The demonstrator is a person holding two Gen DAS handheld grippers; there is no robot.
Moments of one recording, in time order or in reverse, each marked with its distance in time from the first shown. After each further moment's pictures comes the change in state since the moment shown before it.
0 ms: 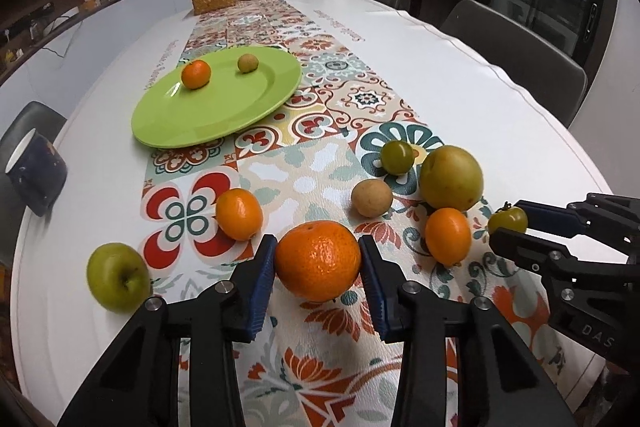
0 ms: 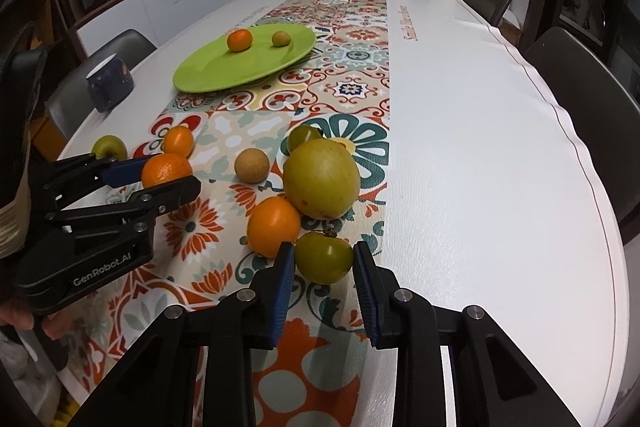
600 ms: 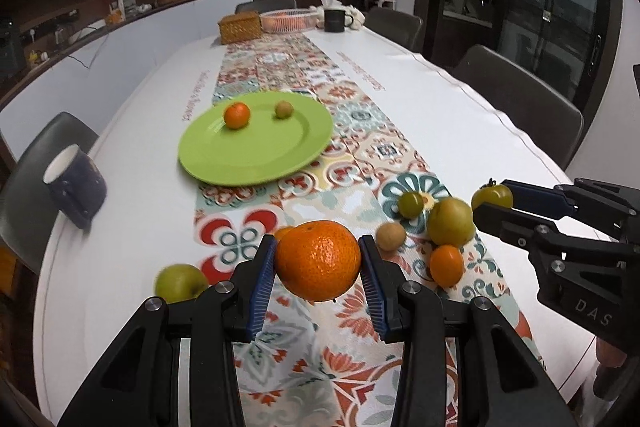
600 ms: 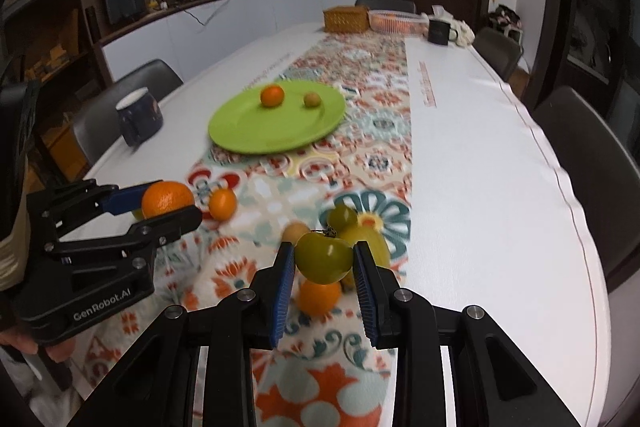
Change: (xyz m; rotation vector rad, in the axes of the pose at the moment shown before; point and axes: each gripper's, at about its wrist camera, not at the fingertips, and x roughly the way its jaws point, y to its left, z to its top) left arm -0.050 0.024 0.017 -0.046 -0.115 0.044; right arm -0.037 0.030 0.038 -0.063 -0.153 0.030
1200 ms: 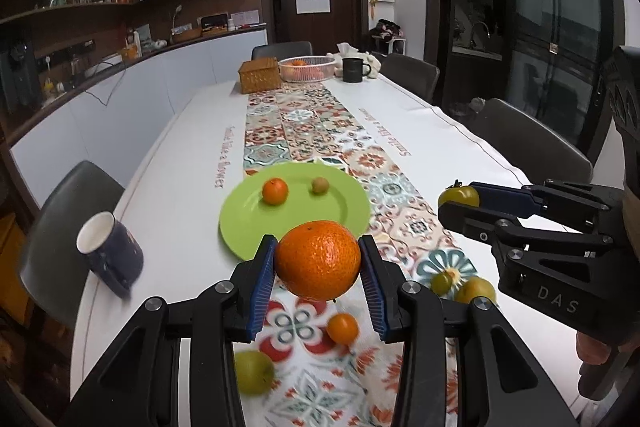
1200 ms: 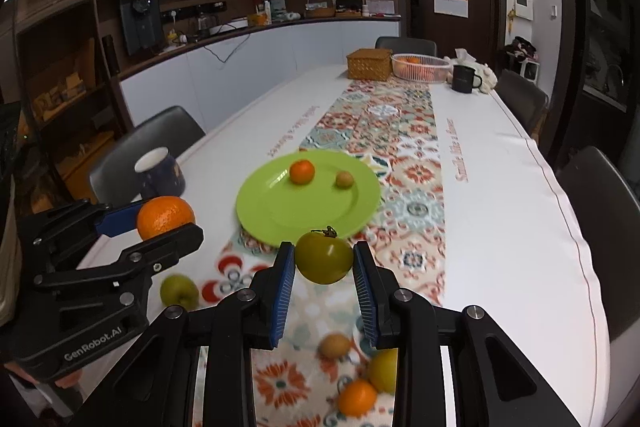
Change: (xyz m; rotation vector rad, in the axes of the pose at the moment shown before) left arm -0.020 0.042 0.064 0.002 -0.134 0.042; right arm 0.014 0.024 0.086 -0.021 -0.116 0.054
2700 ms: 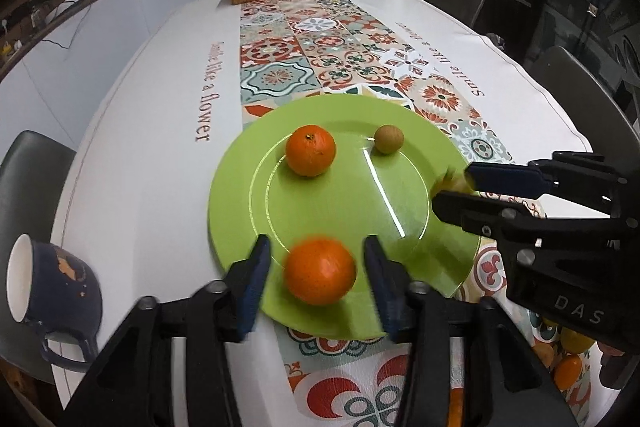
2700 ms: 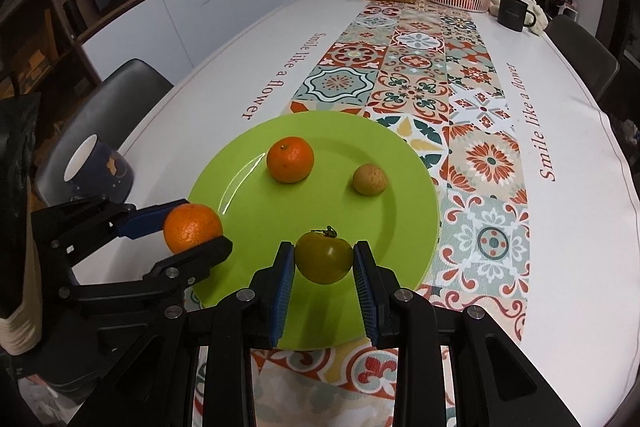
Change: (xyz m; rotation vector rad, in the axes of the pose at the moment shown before) left arm 0.172 0.065 0.016 0.002 0.319 -0.035; right arm 0.185 -0.007 0.046 0.027 0.310 0.063
